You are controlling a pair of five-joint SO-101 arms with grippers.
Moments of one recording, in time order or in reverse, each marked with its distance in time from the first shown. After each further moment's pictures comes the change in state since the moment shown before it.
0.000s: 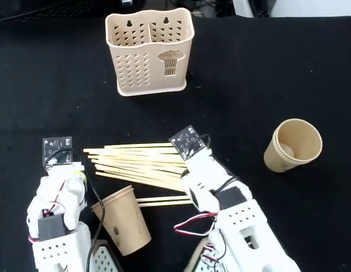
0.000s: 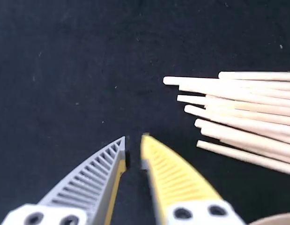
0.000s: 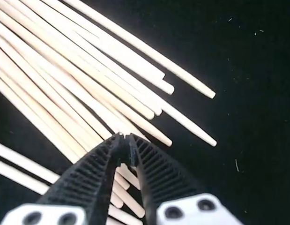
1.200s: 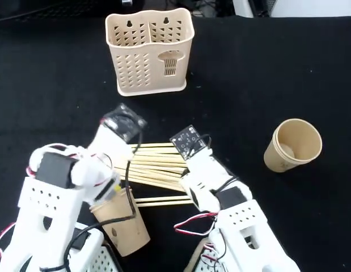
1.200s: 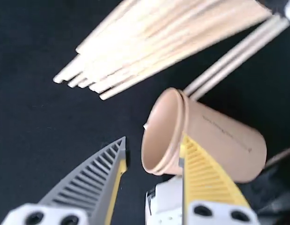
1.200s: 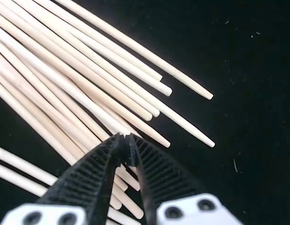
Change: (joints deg) left arm 31.3 53.9 -58.5 34.4 -13.9; right arm 0.4 -0.2 0.2 -0.5 0.0
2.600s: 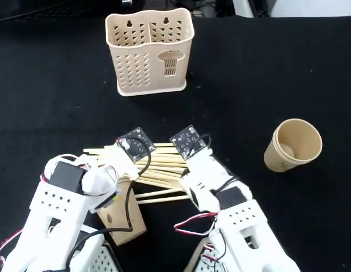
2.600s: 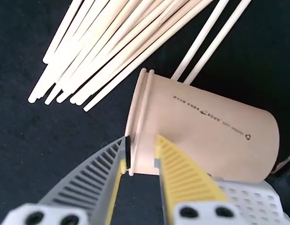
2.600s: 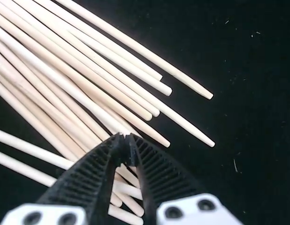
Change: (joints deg) left arm 0.6 -0.4 17.1 -11.0 -9.8; right arm 0.0 0.0 0.0 0.0 0.0
